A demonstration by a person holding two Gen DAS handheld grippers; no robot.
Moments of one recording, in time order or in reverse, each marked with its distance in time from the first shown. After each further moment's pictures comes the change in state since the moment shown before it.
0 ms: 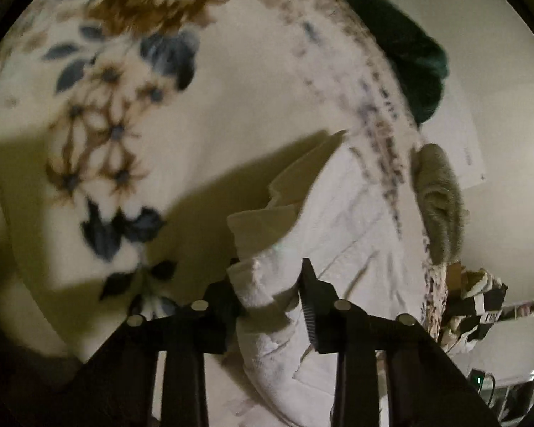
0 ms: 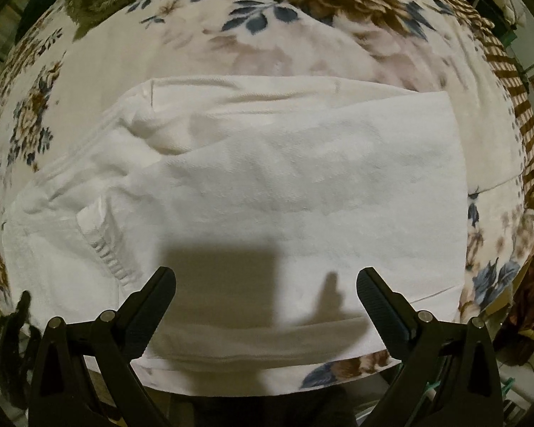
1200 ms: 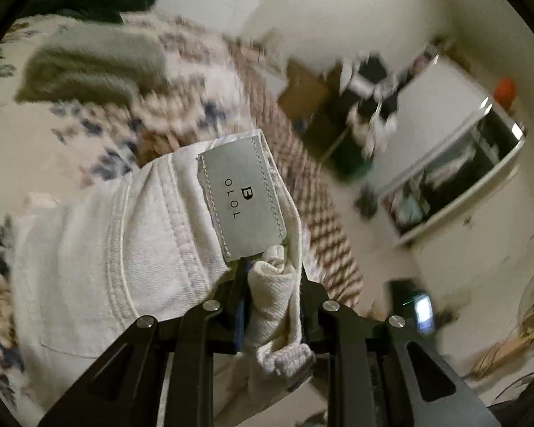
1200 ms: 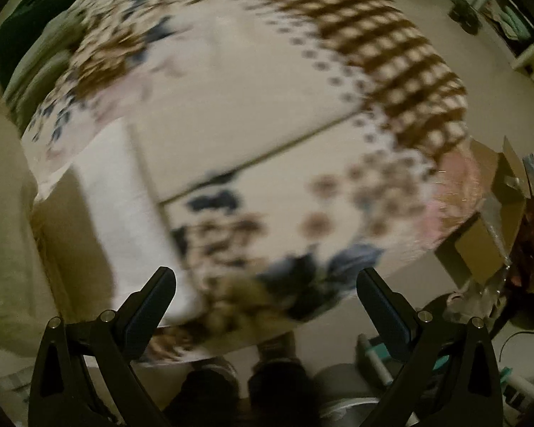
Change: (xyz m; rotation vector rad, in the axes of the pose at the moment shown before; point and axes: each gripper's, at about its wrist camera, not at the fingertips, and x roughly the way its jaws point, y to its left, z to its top) left arm 0.055 -0.384 -0.289 0.868 0.372 -0.352; right arm -0.042 -0.330 -0.026 0.251 -0.048 0.053
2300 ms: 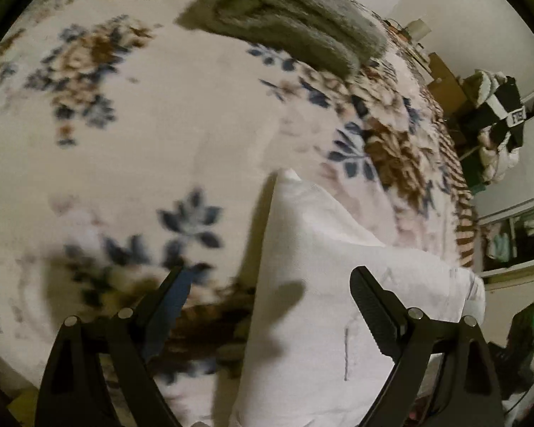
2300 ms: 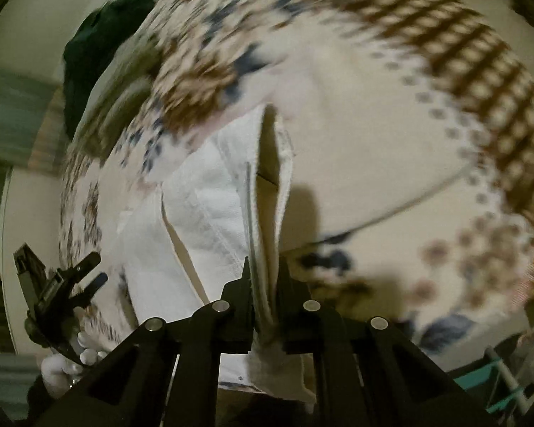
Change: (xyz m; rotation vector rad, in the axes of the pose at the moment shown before) left arm -0.044 0.186 0.015 -0.321 0.128 0.378; right arm -0.006 0.034 0.031 -0.018 -0.046 0.411
